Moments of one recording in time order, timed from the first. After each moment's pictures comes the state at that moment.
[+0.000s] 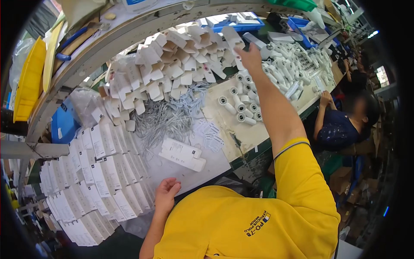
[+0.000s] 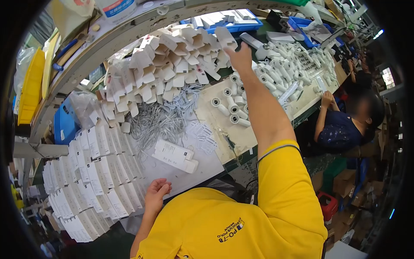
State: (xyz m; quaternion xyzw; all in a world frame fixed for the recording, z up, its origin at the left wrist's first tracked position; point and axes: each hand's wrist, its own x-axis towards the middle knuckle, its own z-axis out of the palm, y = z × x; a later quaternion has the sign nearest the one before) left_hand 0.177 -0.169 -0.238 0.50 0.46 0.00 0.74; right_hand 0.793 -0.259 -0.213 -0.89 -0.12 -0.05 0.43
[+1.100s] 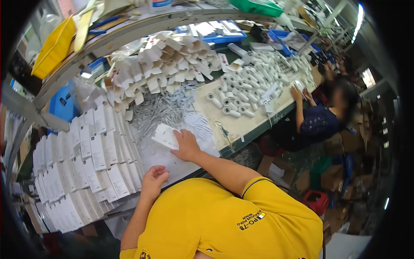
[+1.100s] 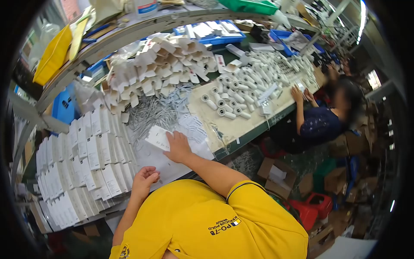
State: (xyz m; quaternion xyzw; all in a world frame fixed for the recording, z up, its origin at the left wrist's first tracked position) left_hand 0.132 -0.150 -0.235 0.53 0.36 0.00 0.76; right_hand 0.349 -0.257 -0.312 -0.88 -0.43 0.07 0.21
